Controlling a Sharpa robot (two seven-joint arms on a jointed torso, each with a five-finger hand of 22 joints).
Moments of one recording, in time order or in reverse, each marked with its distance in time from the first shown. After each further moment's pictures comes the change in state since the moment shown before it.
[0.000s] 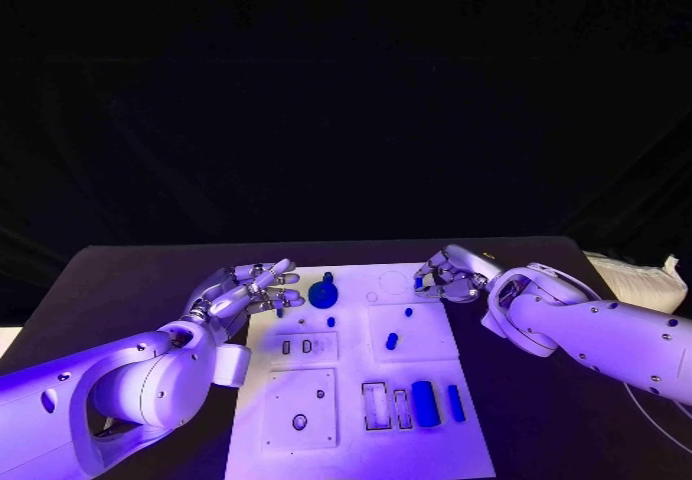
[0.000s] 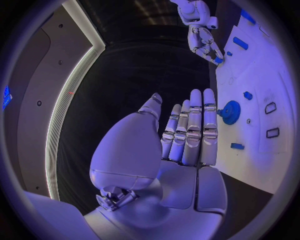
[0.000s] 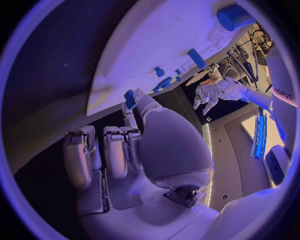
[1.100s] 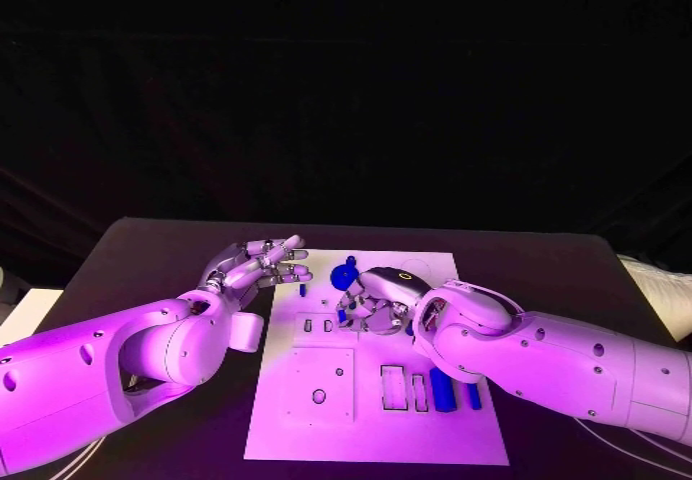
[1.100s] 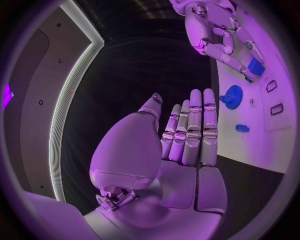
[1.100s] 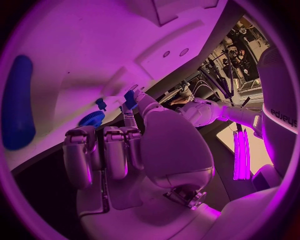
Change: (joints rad) left arm 0.000 0.010 0.000 -0.063 0.009 0.007 0.004; left_hand 0.000 0.000 0.002 -0.002 0.000 0.000 0.000 -0.005 0.000 0.000 0.000 0.000 0.000 0.000 0.000 0.000 0.002 0.000 0.000 0.000 0.000 -0.001; right arm -0.054 0.246 -0.027 0.140 -0.225 0.084 -0.141; right_hand -0.016 0.002 0.013 0.000 0.045 0.000 0.000 -0.025 0.000 -0.003 -0.003 0.000 0.000 0.000 0.000 0.000 0.000 0.000 0.000 0.000 0.000 0.000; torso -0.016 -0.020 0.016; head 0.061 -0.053
